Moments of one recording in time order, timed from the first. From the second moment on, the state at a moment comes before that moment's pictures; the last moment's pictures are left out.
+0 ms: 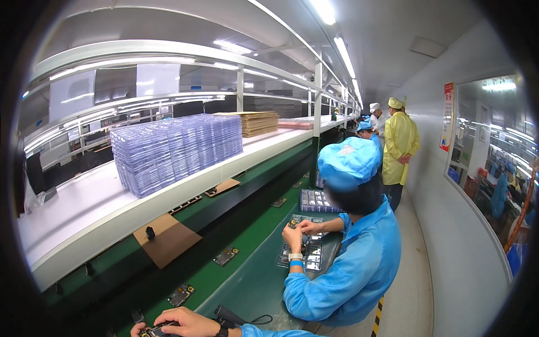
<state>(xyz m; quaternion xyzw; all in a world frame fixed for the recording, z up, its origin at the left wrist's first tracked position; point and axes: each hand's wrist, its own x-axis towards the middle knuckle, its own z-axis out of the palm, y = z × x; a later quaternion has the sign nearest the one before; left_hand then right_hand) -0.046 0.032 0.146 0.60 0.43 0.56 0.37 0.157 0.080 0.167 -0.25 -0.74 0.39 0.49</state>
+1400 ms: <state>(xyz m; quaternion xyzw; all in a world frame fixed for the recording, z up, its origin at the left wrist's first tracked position) -0.001 0.088 0.065 0.61 0.52 0.60 0.06 0.157 0.147 0.049 -0.24 -0.28 0.86 0.36</state>
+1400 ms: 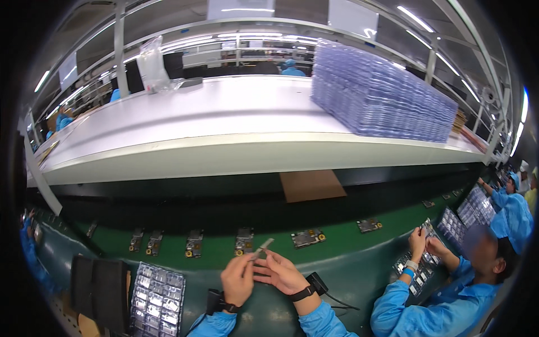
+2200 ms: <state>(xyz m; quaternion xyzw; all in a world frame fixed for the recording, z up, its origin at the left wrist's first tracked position) -0.115 0.135 0.004 0.37 0.79 0.49 -0.02 0.134 0.165 0.027 -0.42 -0.76 0.36 0.35</state>
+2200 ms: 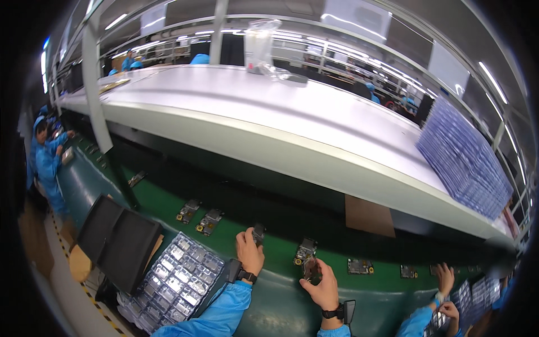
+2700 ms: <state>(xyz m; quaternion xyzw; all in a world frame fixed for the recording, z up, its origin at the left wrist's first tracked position) -0.043 0.058 0.135 0.32 0.25 0.84 0.37 -0.071 0.220 0.035 -0.18 -0.95 0.12 0.21</state>
